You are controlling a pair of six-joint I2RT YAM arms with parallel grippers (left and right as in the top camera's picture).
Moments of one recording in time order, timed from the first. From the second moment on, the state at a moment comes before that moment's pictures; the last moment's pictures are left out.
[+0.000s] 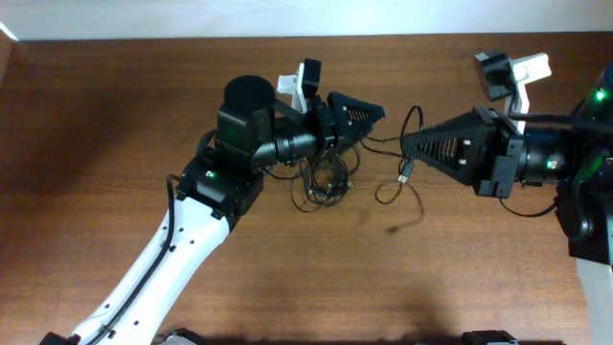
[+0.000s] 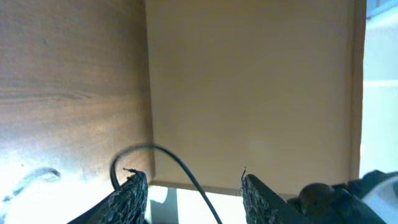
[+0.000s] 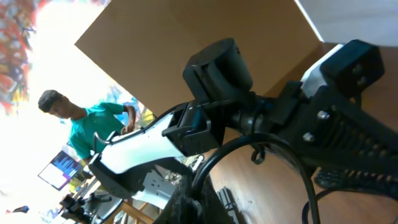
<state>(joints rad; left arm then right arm) -0.48 1.40 1.25 -0.07 0.76 -1.29 0.03 1.18 1.54 -0.64 -1.38 0.46</state>
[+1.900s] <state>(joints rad) -0.41 1.40 1.25 -0.04 0.82 -1.16 0.03 1.19 1.54 -0.90 -0.89 0.36</state>
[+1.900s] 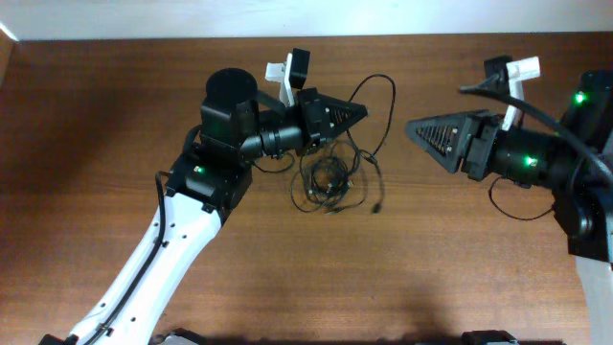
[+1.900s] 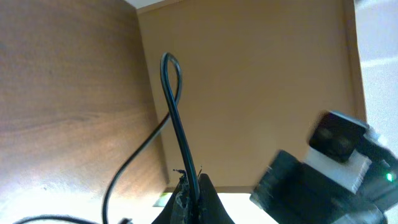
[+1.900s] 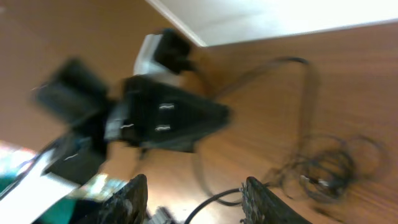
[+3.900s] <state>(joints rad) -0.40 1.40 1.27 0.60 1.03 -1.13 0.01 1.31 1.54 -1.19 0.08 0.37</state>
